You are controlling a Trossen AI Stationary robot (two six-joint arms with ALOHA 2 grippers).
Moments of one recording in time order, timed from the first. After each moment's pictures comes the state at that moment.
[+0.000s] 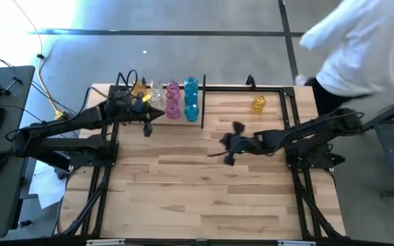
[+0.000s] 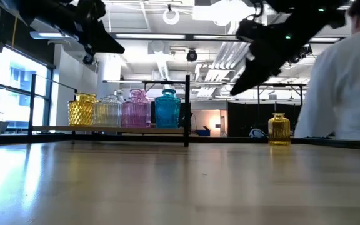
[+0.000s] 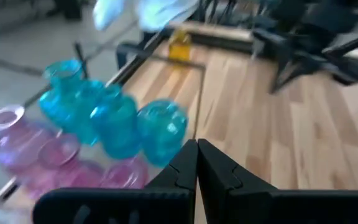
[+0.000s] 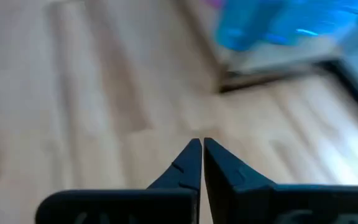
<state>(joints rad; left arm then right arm) 0.41 0.83 0.63 -0.19 0.09 0.03 0.13 1.43 0.78 -0.12 0.44 0.17</state>
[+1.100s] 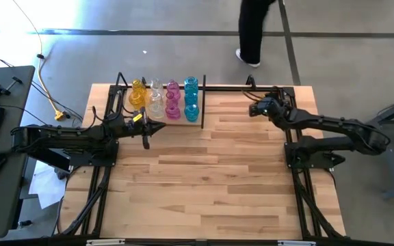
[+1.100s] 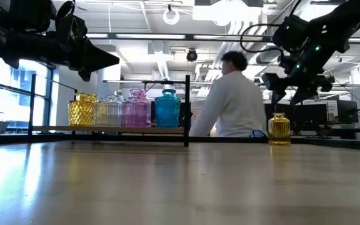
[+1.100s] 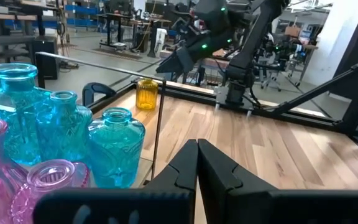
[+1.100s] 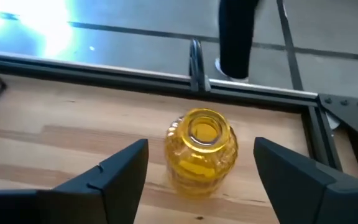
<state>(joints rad) 0.29 0.81 0.13 0.64 0.08 -0.13 -0.51 1.02 0.51 -0.30 0.68 0.60</state>
